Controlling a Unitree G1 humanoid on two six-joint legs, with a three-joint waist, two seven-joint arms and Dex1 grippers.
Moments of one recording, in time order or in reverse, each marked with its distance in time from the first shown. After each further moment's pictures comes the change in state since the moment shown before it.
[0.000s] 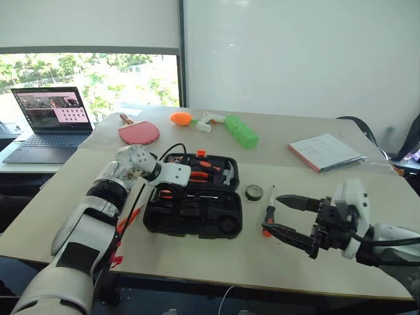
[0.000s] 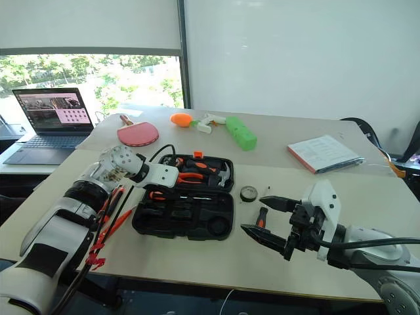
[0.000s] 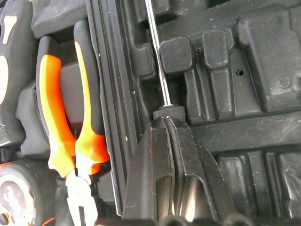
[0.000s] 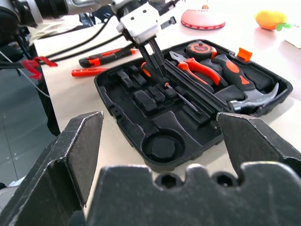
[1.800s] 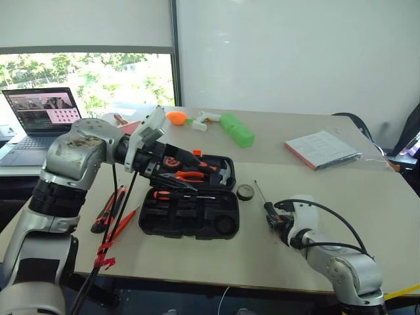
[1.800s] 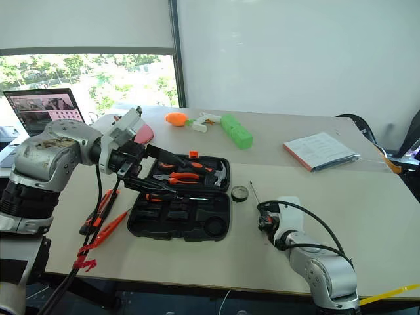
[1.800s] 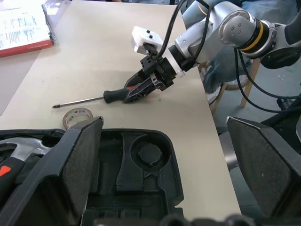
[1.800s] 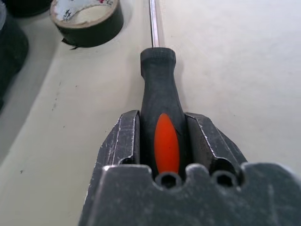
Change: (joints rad) left arm 0.127 0.257 0.240 -0.859 -0.803 1.026 -0.214; right arm -0.216 0.516 0.222 0.294 -0.398 0.347 -0.732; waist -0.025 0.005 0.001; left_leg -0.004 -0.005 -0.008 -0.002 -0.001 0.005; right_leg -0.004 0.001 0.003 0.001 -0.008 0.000
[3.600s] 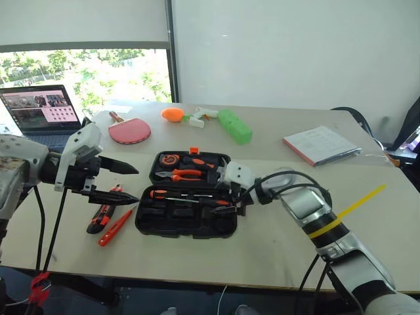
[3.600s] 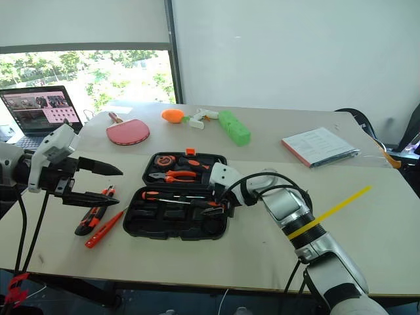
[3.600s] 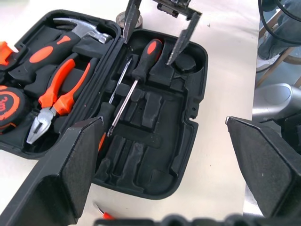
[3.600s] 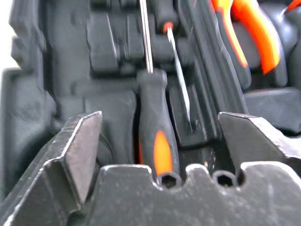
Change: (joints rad) left arm 0.348 0.370 0.232 -0.104 -0.005 -0.027 0.034; right arm -0.682 -0.145 0.524 0.577 -0.418 -0.556 1.134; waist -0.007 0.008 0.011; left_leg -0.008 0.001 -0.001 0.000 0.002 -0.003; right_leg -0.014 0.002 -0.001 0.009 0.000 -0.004
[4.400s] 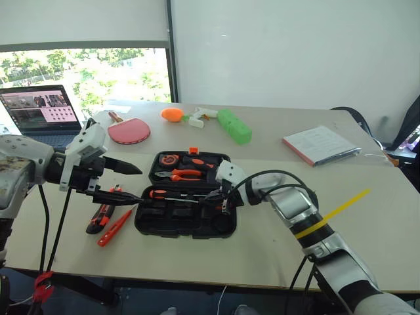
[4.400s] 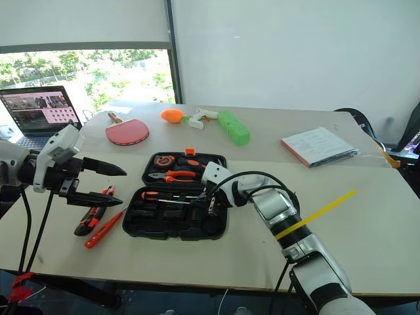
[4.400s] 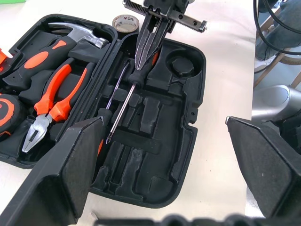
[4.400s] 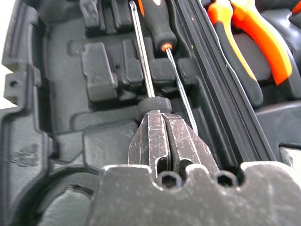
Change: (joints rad) left arm -0.009 -0.016 -0.020 -0.002 0.000 0.003 0.009; right arm -0.002 0.121 -0.004 0.125 -0.047 -0.006 -0.049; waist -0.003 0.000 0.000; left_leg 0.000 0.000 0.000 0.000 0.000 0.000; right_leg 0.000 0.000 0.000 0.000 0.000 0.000
